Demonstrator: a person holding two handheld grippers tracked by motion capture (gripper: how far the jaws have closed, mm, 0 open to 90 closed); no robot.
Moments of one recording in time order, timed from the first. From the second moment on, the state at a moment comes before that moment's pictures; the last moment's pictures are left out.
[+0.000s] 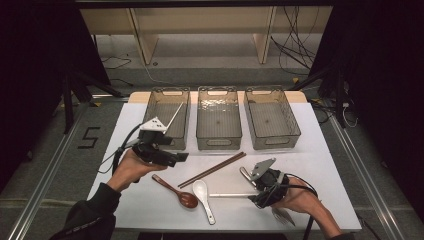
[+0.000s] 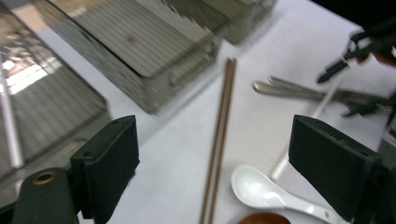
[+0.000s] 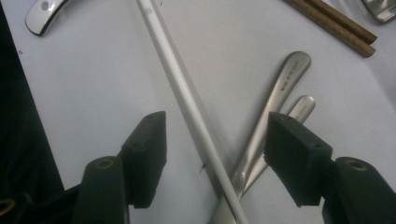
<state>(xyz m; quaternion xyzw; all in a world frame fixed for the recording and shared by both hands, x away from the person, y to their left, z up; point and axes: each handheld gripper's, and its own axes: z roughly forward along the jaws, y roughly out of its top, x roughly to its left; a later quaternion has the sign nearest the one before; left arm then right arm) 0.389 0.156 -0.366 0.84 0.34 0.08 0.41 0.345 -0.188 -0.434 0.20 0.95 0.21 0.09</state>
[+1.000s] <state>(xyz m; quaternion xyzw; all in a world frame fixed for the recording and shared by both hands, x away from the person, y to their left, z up) 0.359 0.156 -0.405 0.87 0.31 0.10 0.38 0.353 -0.172 -0.456 0.15 0.98 0.13 0.07</state>
